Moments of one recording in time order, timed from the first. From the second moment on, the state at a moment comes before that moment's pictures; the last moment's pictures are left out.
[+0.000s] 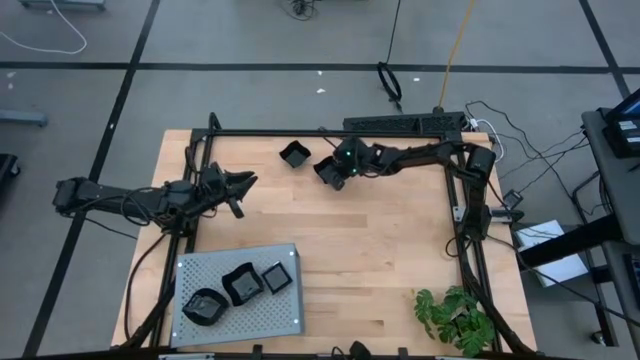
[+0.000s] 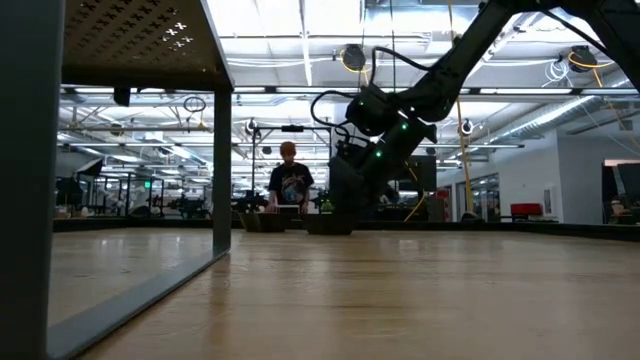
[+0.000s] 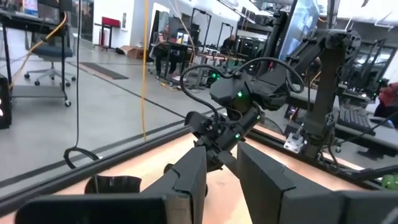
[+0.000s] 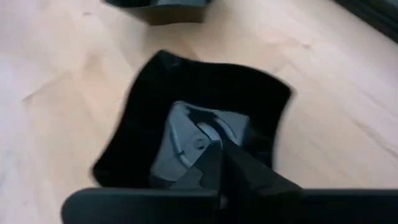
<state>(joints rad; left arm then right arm) -0.05 0.52 0.22 0.36 -0.58 -0.22 -0.47 1.94 1.09 0.06 -0.03 0.22</state>
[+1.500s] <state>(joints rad) -0.05 0.52 0.22 0.31 -0.58 -0.22 -0.48 1.74 1.06 -0.11 0.06 0.43</state>
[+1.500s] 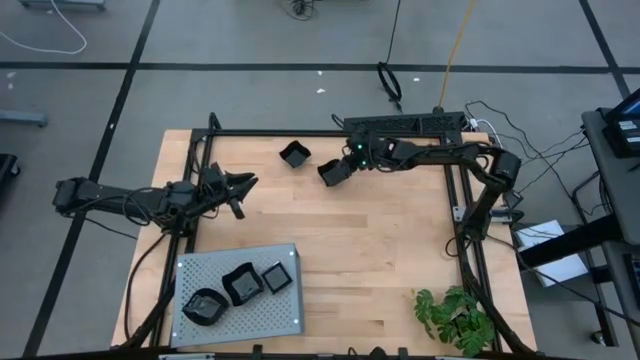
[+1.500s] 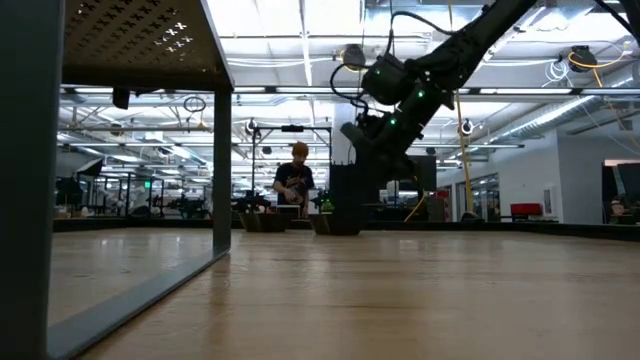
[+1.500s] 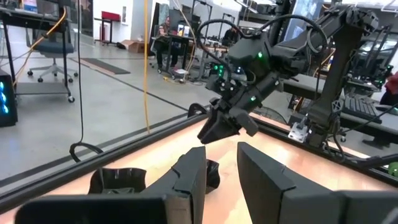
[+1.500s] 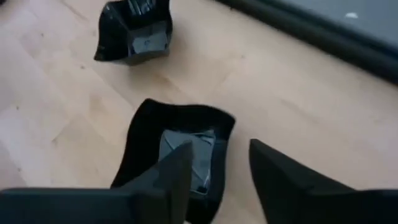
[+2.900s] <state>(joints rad) -0.05 0.52 0.22 0.30 -0.58 -0.30 -0.48 1.86 0.90 0.25 -0.06 0.30</state>
